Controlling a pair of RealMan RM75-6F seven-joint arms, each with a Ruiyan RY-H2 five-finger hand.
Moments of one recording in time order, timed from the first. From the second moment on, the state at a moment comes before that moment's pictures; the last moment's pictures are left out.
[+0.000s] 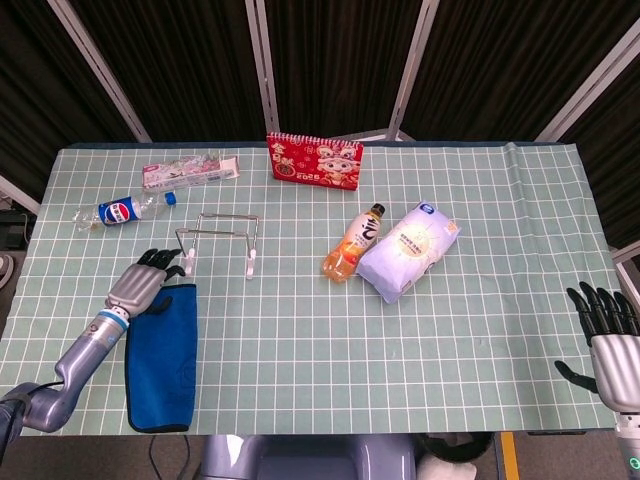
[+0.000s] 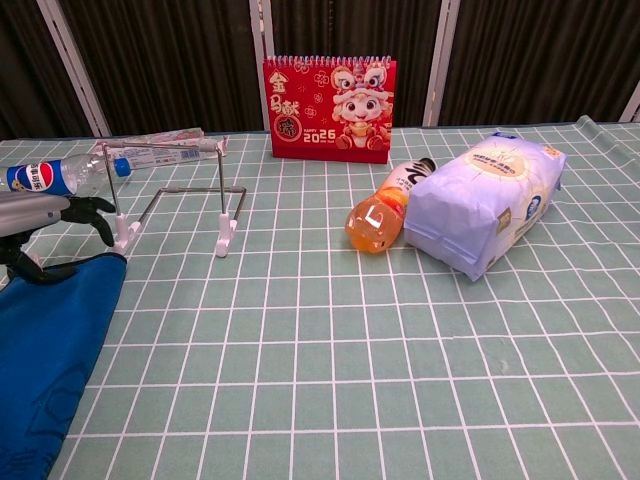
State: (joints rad) left arm -0.61 -1.44 -0.04 -1.18 1.34 0.81 0.00; right arm 0.05 -1.06 0.06 -1.60 -1.54 1.52 -0.07
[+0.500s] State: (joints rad) left arm -0.63 -1.50 -0.05 -1.16 1.29 0.79 0.05; right arm 0.05 -1.06 0.06 -1.60 -1.53 1.51 -0.07
